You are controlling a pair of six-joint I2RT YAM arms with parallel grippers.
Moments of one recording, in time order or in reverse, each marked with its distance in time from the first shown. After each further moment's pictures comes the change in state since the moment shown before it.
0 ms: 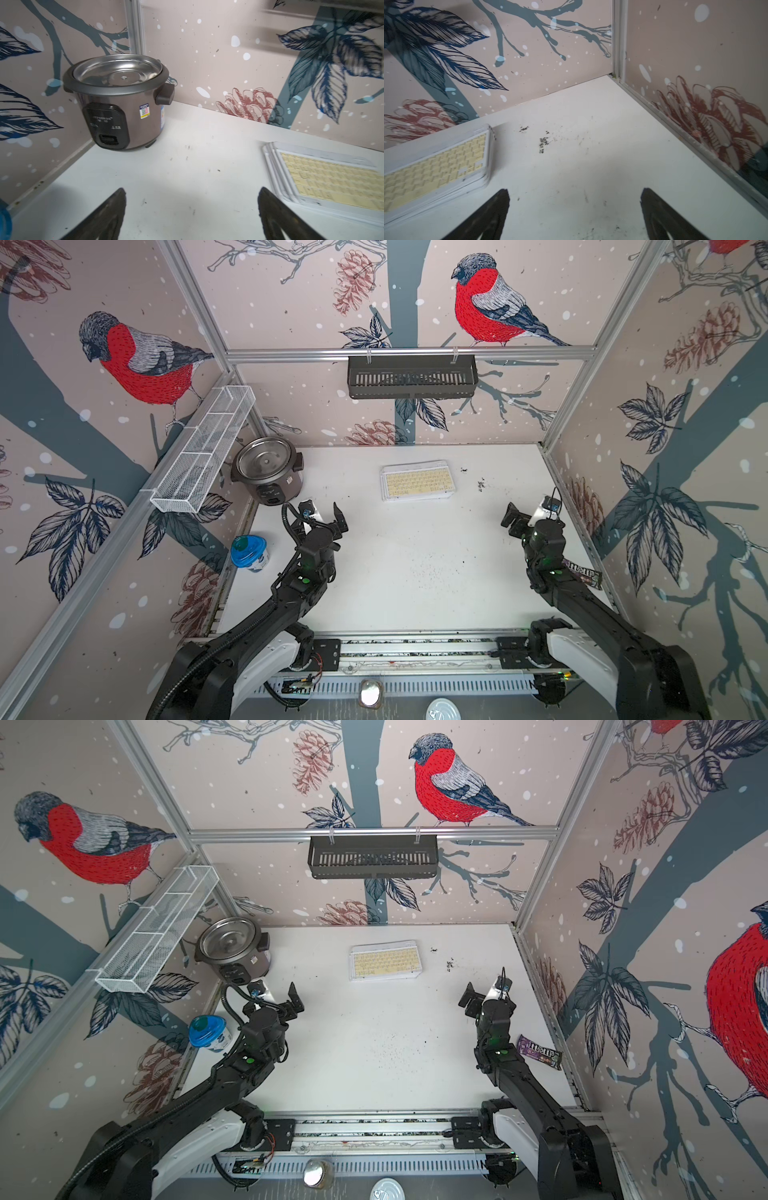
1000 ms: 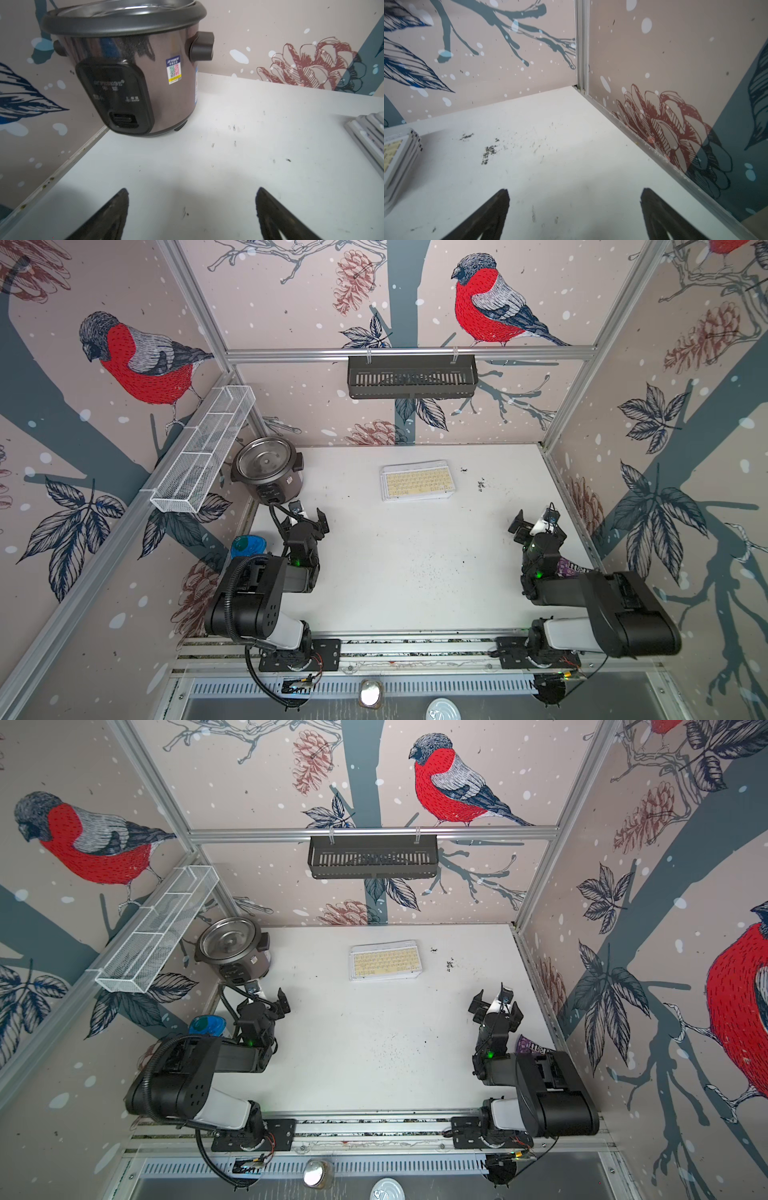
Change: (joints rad) left arm 0.373 0.539 -0.055 0.523 0.338 0.121; right arm -0.087 0.452 -0.160 0.696 0.087 -0.152
